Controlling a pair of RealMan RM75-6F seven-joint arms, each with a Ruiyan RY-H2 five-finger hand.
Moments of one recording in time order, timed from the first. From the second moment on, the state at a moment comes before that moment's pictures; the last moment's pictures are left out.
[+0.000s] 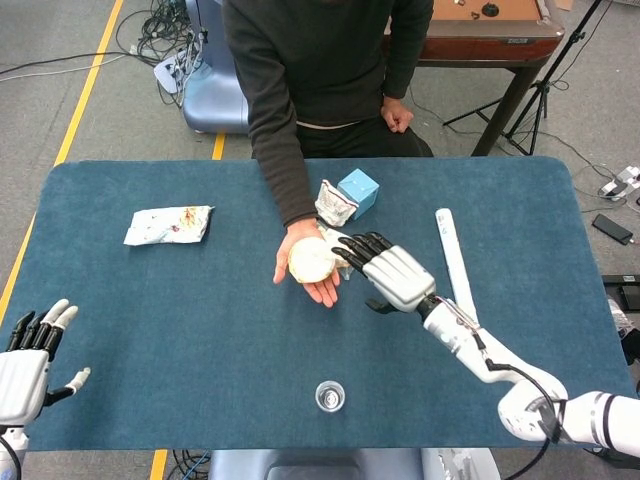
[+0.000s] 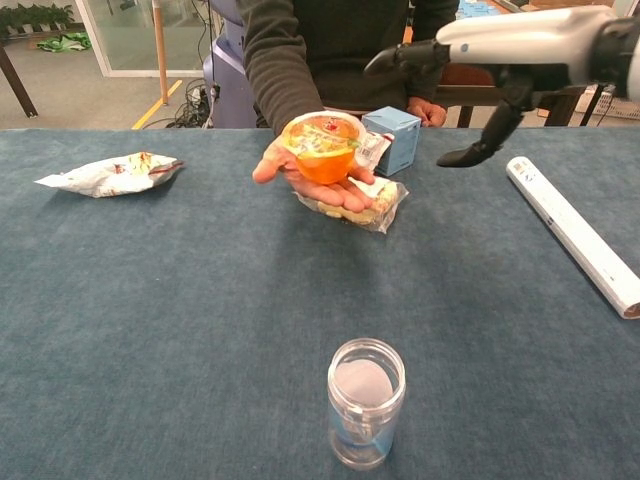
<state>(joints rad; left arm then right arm) -0.05 -1.13 -0.02 -1.68 1.55 1.56 0.10 0.78 -1.17 0.27 -1.83 -1.22 0.75 -0.29</state>
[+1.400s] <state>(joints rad) -0.03 -1.13 -0.02 -1.65 1.54 1.57 0.08 1.08 -1.44 0.24 -1.56 -0.97 0.79 -0.34</state>
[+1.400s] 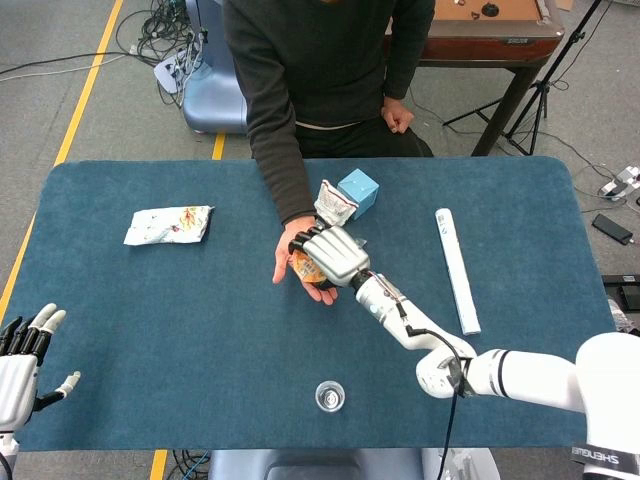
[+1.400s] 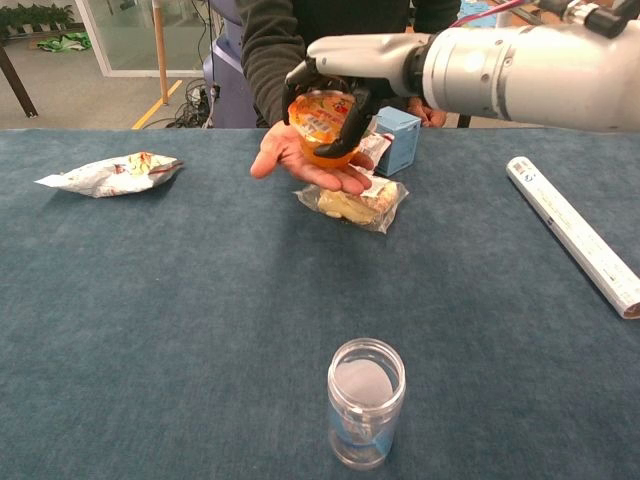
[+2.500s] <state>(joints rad) -0.02 -1.12 -0.02 -1.68 1.55 1.57 0.10 0.78 -1.34 0.03 -1.44 -1.26 0.83 -0.09</state>
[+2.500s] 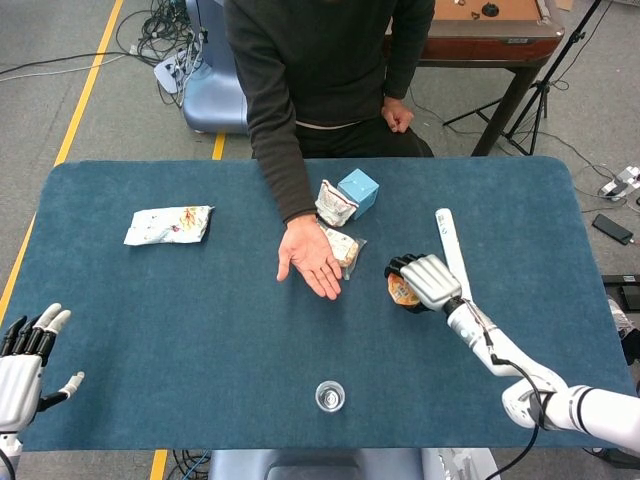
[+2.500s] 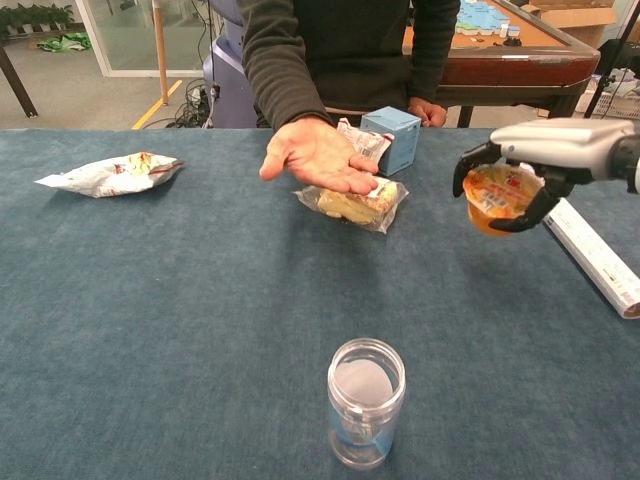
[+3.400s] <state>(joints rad) -0.03 -1.12 -0.03 -1.66 1.54 1.57 0.08 0.60 -1.16 0.00 -1.61 -1.31 1.03 -0.13</state>
